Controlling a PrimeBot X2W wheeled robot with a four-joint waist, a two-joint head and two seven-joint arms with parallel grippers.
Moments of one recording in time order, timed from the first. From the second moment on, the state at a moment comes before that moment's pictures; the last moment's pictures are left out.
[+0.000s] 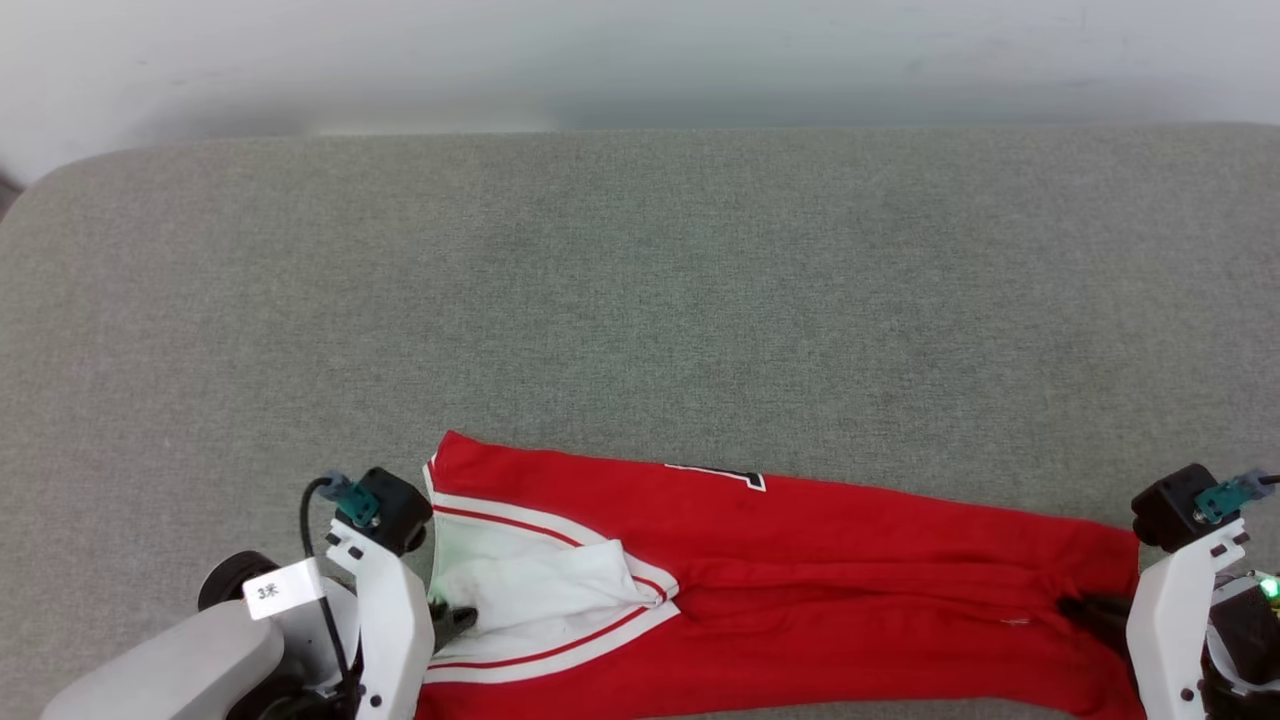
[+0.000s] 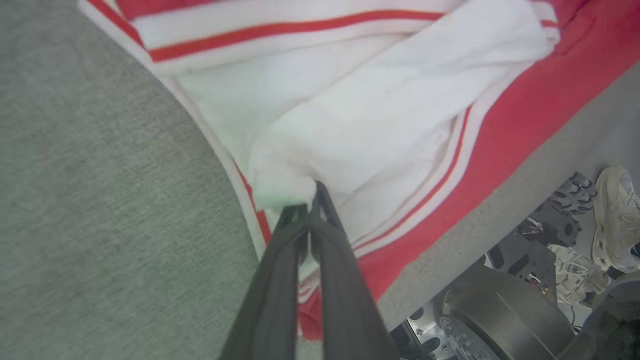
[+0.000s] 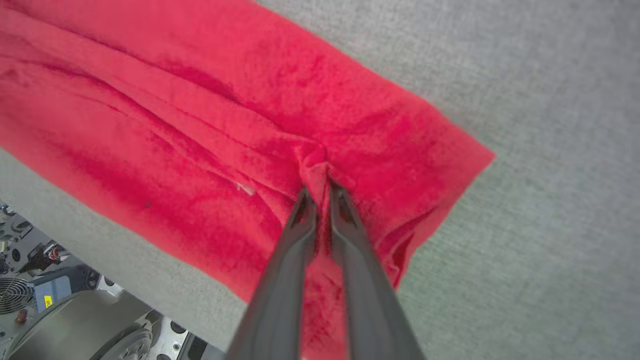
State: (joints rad) left arm -0.58 0.82 -1.13 0.10 -1.13 -0.01 0.42; right arm -0.26 -0.79 0.59 0.17 0.87 0.13 0.54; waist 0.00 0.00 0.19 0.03
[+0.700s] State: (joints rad) left arm -0.45 0.79 -0.91 0.09 -0.94 0.30 -0.23; right arm -0.11 -0.79 0.20 0.15 0.99 0.13 0.37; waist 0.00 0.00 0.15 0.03
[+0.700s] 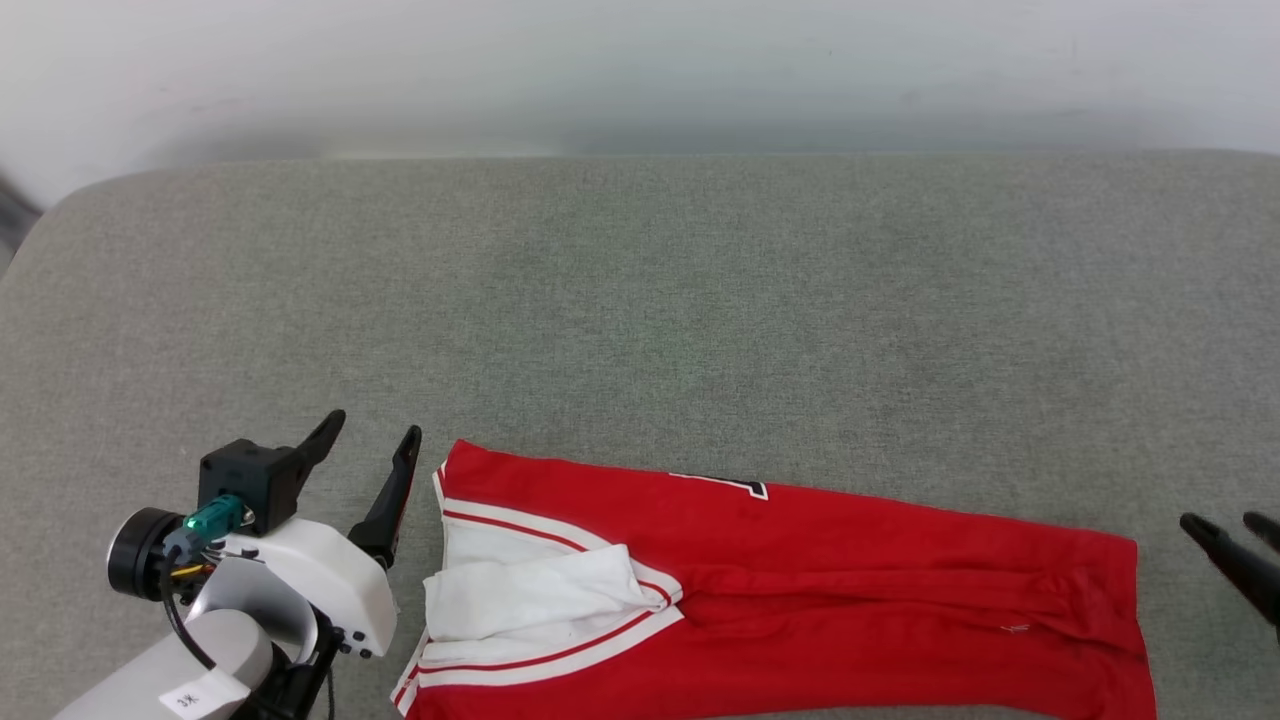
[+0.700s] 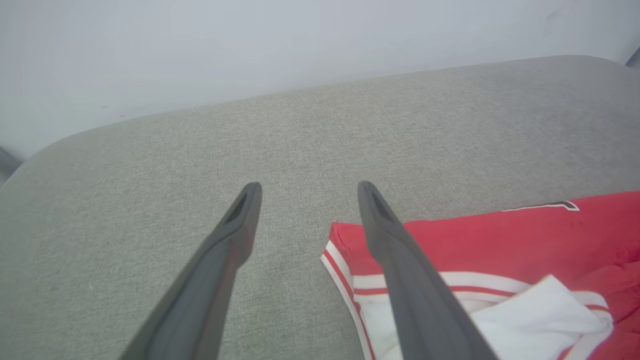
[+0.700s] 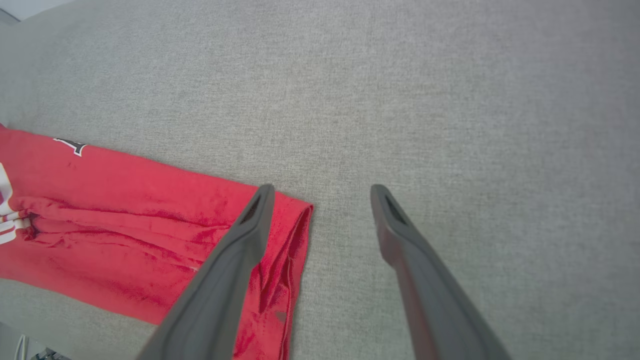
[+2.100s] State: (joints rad) left arm -0.06 0.17 -0.17 0.06 -0.16 0.15 -0.26; right arm -0.11 -0.65 0.31 0.28 1.22 0.13 0.52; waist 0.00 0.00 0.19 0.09
